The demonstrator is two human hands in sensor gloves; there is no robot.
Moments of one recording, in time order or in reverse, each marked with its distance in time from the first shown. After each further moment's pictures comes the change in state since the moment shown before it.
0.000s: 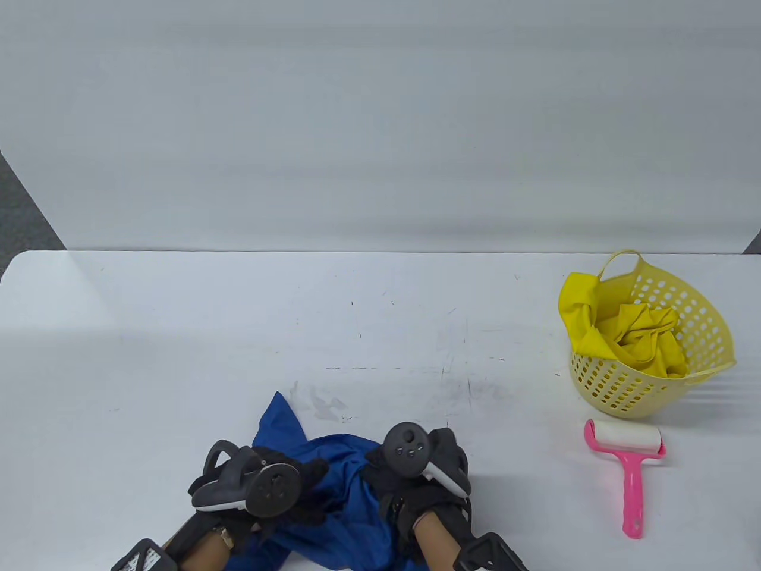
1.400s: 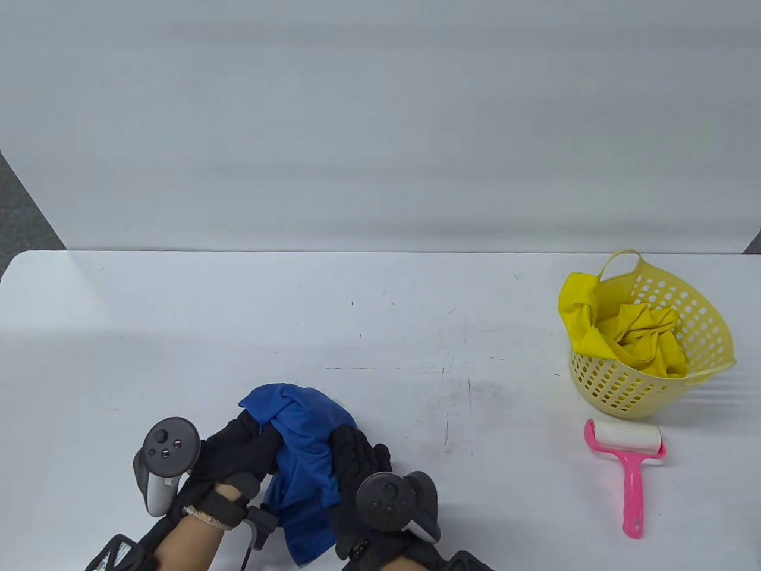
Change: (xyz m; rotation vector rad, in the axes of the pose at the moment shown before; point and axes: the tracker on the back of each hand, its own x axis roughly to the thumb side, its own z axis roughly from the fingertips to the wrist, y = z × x) left_hand -0.076 0.012 0.038 0.513 0.386 0.969; right_hand 0.047 0.032 0.032 -0.247 -0.385 0.070
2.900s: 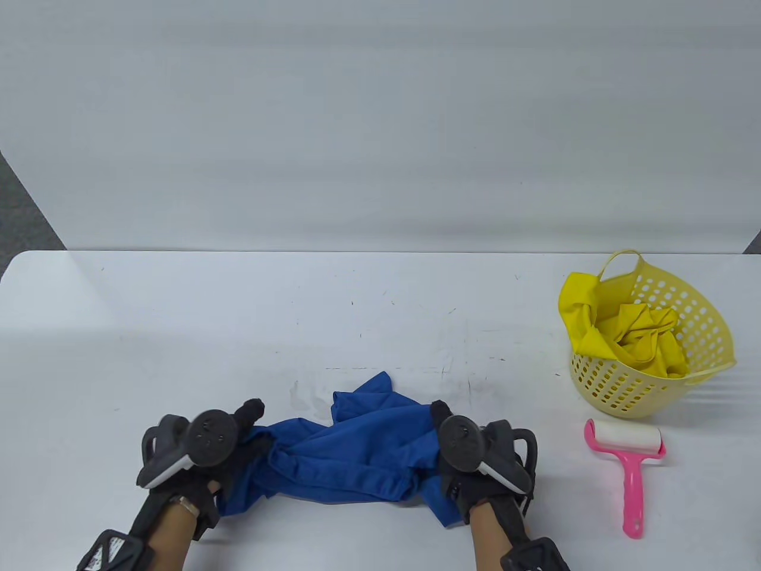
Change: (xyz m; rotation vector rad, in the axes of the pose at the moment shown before) left_hand -0.018 -0.013 -0.020 -0.289 0.007 -0.980; right_hand -0.078 -0.086 -0.019 0.192 0.276 0.683
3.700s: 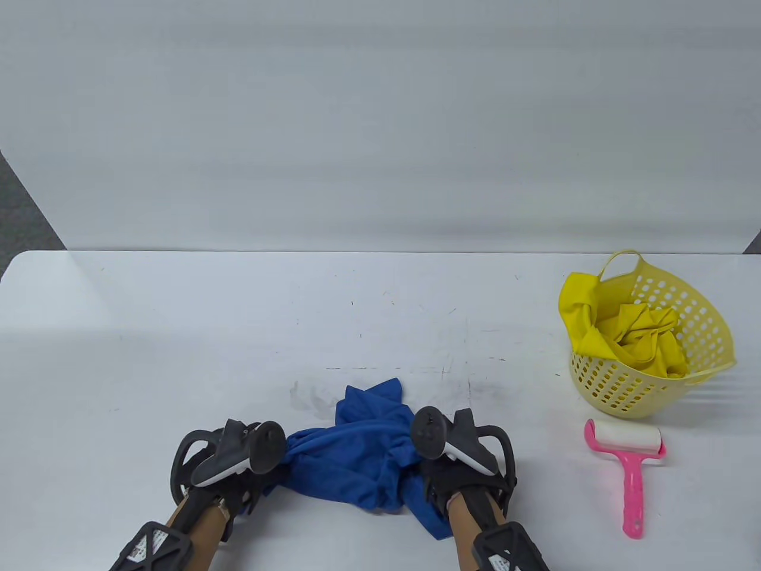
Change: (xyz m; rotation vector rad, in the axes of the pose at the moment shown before) left_hand 0.022 -0.015 -0.005 -0.075 0.053 -0.174; right_hand 0.008 0.009 -0.004 0.212 0.030 -0.101
